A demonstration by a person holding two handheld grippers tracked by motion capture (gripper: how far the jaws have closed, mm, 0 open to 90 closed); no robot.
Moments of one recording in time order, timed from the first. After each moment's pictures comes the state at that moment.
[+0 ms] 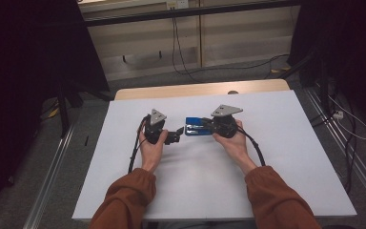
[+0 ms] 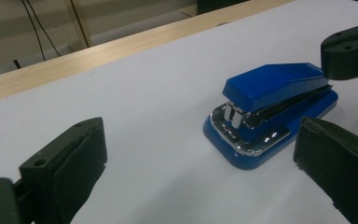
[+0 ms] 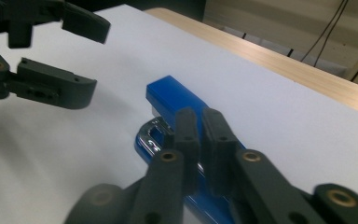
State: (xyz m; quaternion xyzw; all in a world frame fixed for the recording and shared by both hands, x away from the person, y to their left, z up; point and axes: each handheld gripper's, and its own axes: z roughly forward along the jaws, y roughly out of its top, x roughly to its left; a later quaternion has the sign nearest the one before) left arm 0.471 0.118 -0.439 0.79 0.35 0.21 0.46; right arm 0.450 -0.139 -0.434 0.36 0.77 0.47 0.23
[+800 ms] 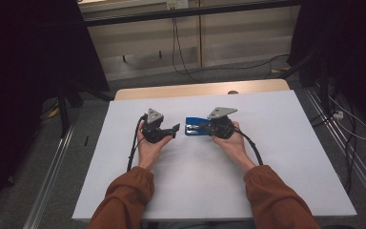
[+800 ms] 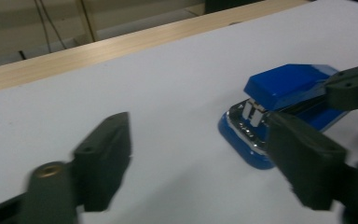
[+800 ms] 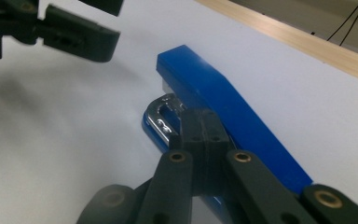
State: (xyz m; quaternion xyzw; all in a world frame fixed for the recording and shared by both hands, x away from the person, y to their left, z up) left arm 0.476 0.126 -0.441 0.77 0.37 0.21 0.47; right arm 0.458 -0.133 -0.447 0.34 0.80 0.45 0.19
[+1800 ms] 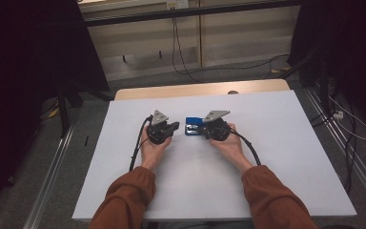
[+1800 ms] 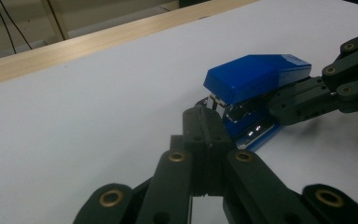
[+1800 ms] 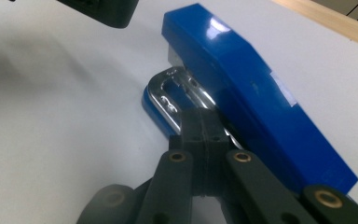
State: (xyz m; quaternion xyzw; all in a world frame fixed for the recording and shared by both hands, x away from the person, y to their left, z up) left arm 0.473 0.113 -0.447 0.79 0.33 0.18 0.47; right arm 0.463 -0.123 -0.462 0.33 0.83 0.41 0.19
